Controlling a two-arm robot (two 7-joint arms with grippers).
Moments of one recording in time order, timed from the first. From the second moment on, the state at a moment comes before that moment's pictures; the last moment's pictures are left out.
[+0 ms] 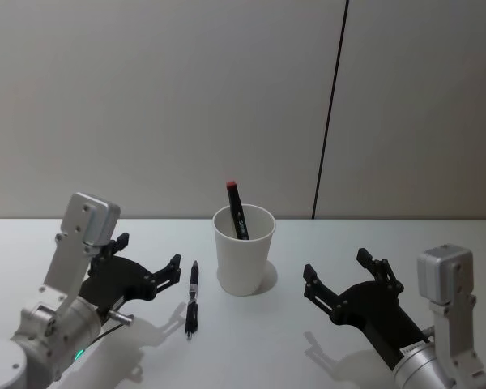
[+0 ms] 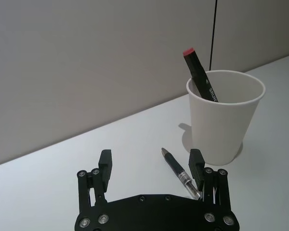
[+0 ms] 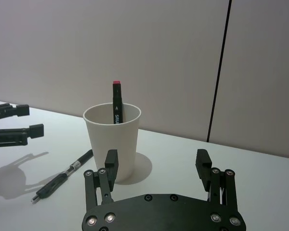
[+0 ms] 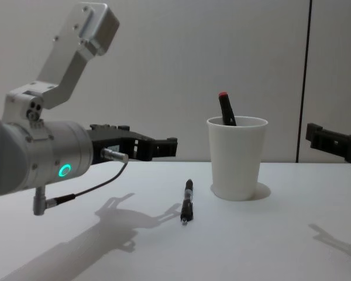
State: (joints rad) left arm -0.36 0.30 0.45 -1.54 -0.28 0.27 -0.10; right arm -0.01 0.34 -0.23 -1.77 0.29 0.03 0.07
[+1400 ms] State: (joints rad) left arm -0.43 0.20 0.46 -1.41 -0.30 0.43 -0.13; right arm -0.01 0.34 -0.23 -1.77 0.29 0.03 0.07
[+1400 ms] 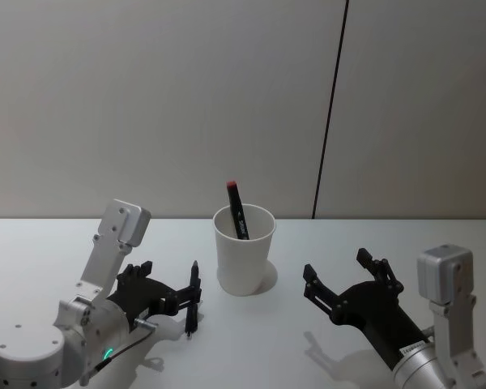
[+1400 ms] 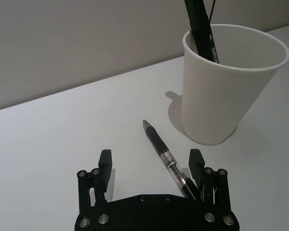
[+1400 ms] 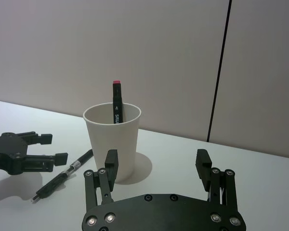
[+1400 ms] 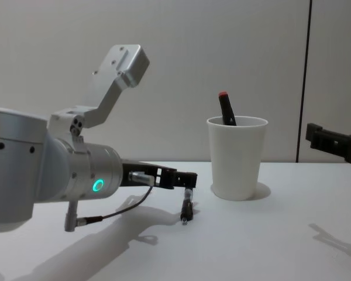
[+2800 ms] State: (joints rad) left arm -0.42 0.16 0.45 -1.36 -0.28 0.45 -0.16; right arm -0.01 0.34 -0.23 -1.77 0.29 0.03 0.07
